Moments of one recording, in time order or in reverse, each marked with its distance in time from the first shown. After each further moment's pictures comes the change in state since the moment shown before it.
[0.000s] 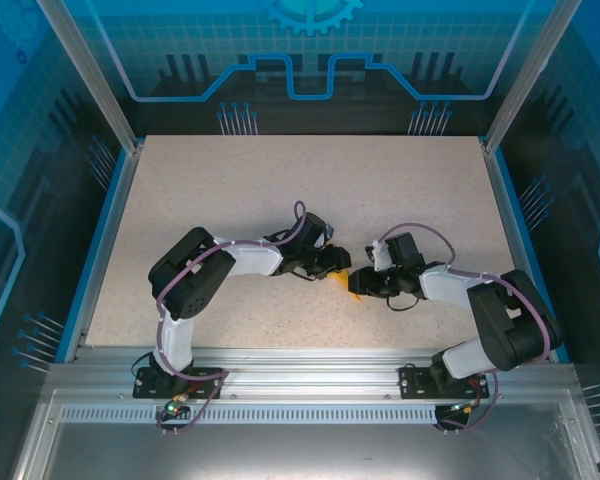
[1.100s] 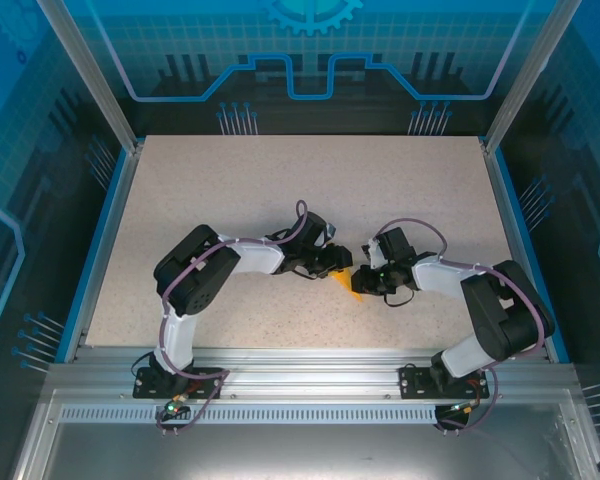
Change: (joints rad) left arm 0.016 0.045 0.018 0.040 0.042 0.015; right arm 0.040 0.072 0.095 -0.134 0.123 -0.001
